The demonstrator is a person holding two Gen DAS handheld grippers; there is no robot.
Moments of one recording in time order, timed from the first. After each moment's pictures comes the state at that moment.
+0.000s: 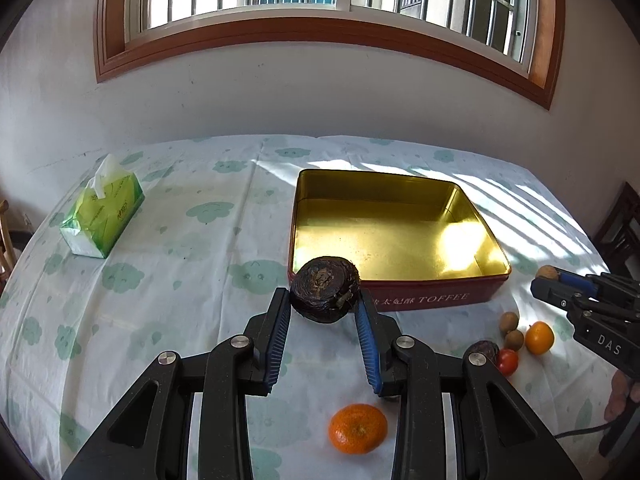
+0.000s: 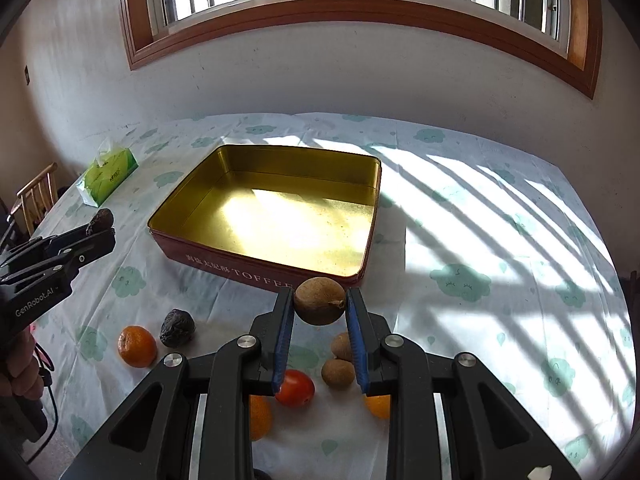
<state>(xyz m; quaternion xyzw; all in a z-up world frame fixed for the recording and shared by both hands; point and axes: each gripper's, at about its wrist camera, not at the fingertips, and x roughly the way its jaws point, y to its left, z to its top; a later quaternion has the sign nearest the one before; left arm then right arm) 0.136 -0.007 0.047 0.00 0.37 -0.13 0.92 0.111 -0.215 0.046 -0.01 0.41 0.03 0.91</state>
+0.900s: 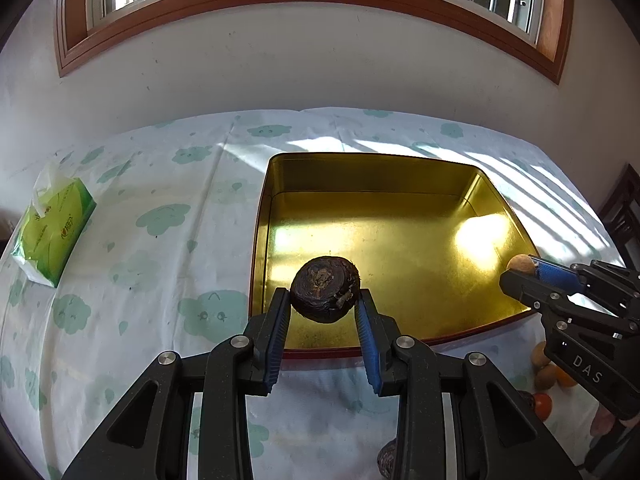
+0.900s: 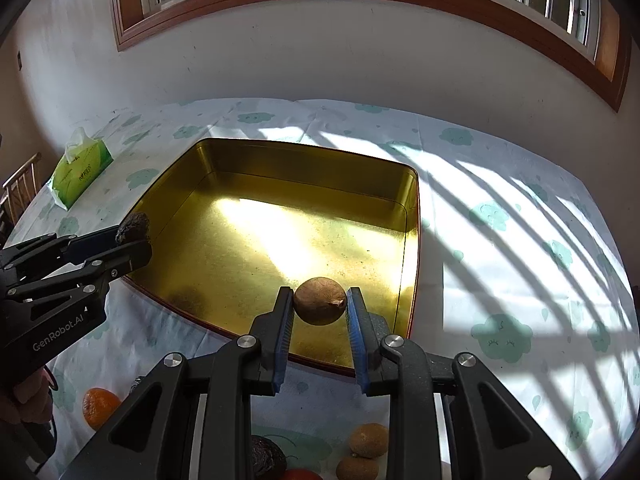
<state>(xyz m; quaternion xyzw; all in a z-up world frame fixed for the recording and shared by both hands) 0.210 -0.040 0.008 0.03 0.42 -0.14 0.90 0.186 -0.194 0.011 -0.03 0.44 0.02 0.90</state>
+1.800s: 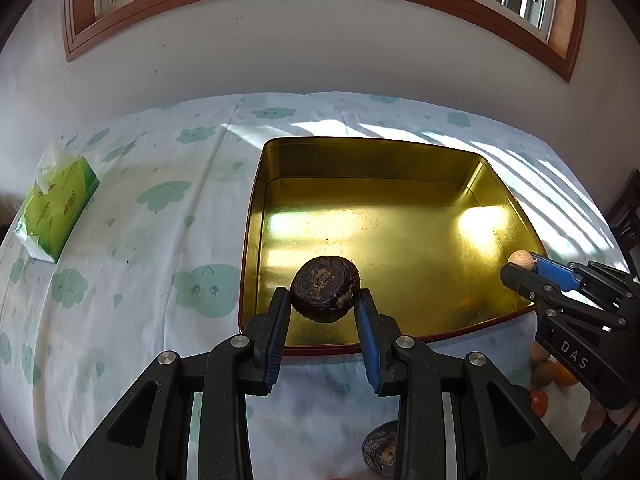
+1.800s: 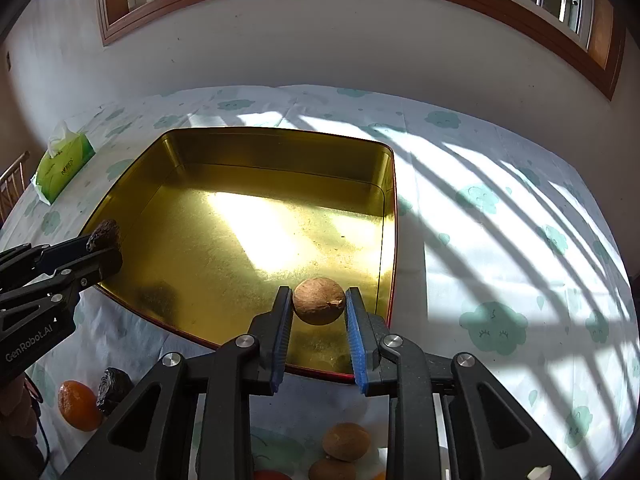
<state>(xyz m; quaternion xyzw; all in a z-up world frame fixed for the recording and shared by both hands) 0.201 -0.046 0.001 0.02 0.44 -0.12 0.89 0.189 -0.210 -0.003 -0.03 0.45 0.00 0.89</state>
